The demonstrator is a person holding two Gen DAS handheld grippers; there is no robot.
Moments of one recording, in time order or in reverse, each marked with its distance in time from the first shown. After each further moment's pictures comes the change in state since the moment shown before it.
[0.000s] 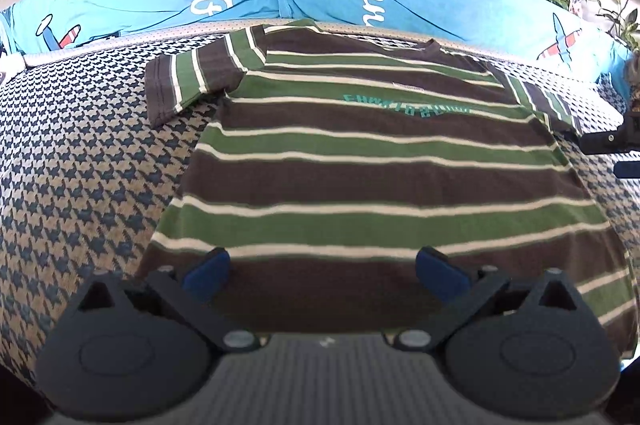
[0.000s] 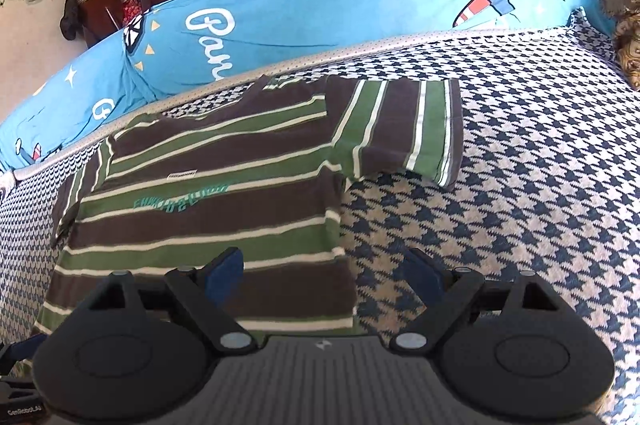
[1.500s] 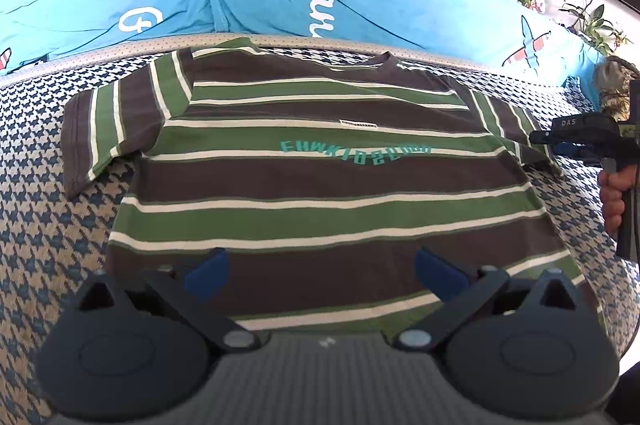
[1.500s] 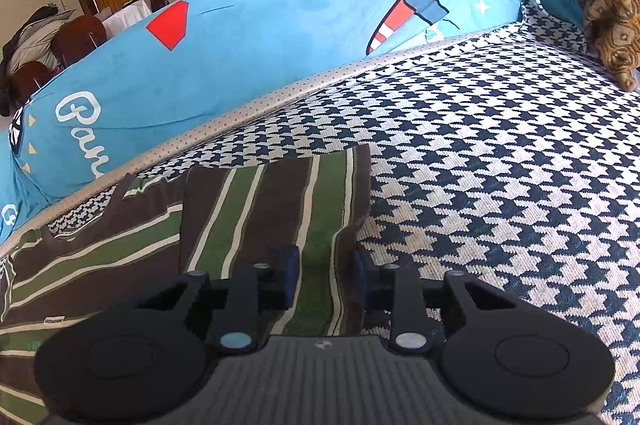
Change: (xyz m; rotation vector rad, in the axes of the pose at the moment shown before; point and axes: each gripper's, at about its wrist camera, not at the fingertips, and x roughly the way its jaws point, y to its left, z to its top) left arm 0.041 -0.025 0.057 0.048 0.029 -0.144; right arm 0.090 -0.088 0.079 0.166 -0.102 -0.104
